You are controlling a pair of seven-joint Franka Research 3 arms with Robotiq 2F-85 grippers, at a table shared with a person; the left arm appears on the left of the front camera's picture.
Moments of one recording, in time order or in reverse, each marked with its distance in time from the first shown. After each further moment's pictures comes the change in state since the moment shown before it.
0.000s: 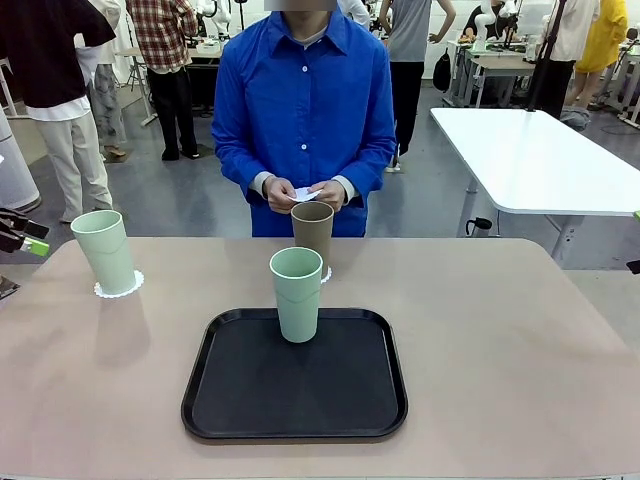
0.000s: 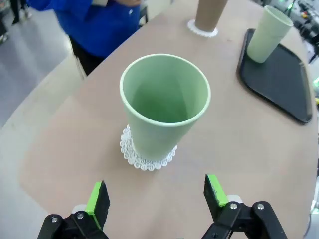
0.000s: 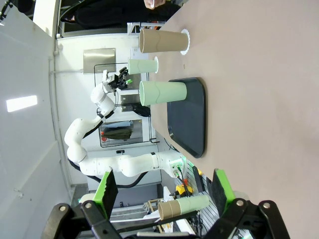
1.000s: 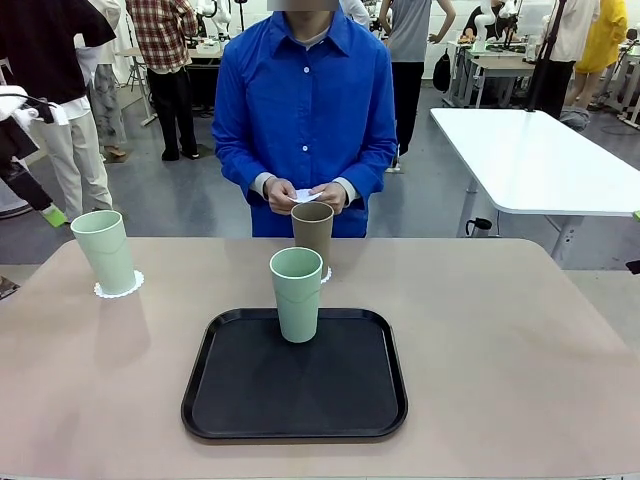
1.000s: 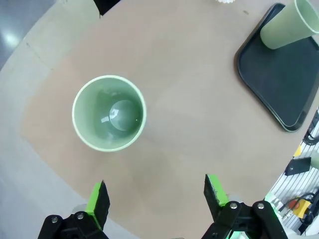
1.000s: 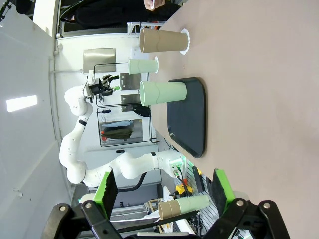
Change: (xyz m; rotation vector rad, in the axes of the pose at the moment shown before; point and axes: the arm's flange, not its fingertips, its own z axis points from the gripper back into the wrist) left arm 0.150 -0.103 0.007 0.165 0.453 0.156; right arm 0.000 0.000 0.000 0.000 0.001 0.000
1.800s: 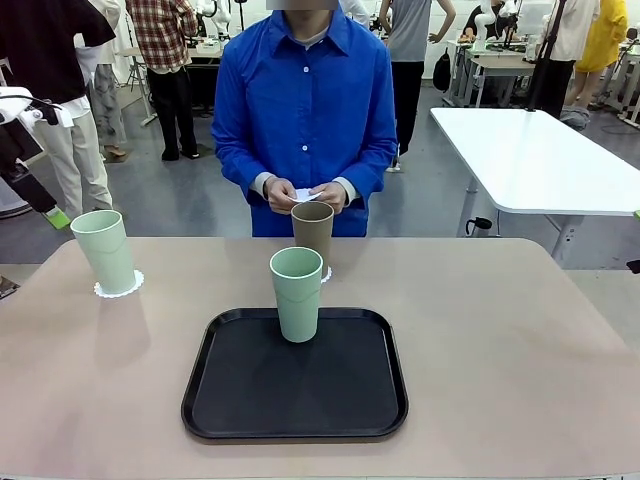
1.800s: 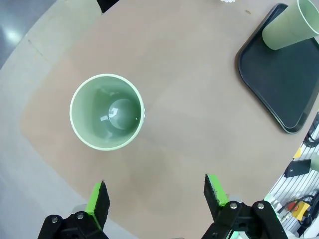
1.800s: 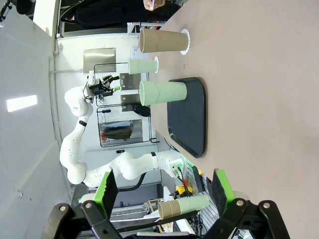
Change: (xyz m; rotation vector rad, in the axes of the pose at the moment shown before) left arm -0.002 -0.002 -0.002 0.006 0.003 0.014; right arm 0.000 0.000 0.000 0.000 0.000 0.000
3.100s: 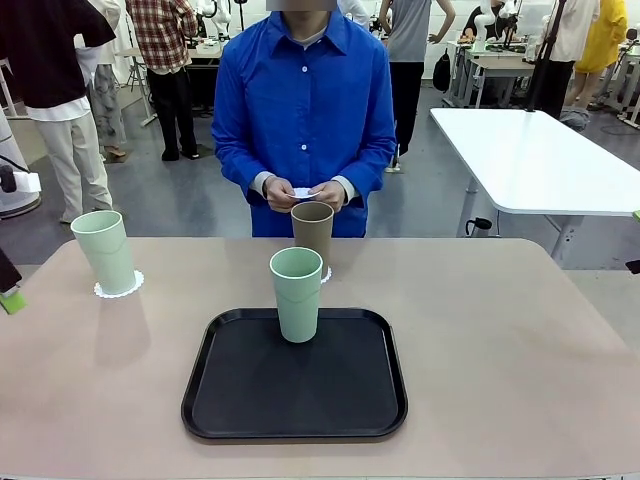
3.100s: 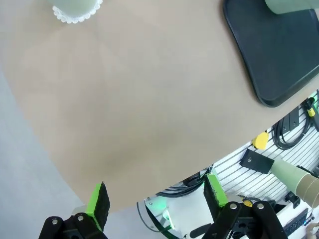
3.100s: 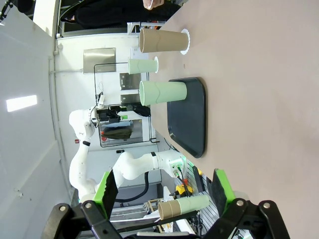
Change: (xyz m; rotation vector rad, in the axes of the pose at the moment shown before) left arm -0.095 -0.124 -0.003 0.000 0.202 0.380; right arm 0.000 0.000 0.000 0.000 0.000 0.000
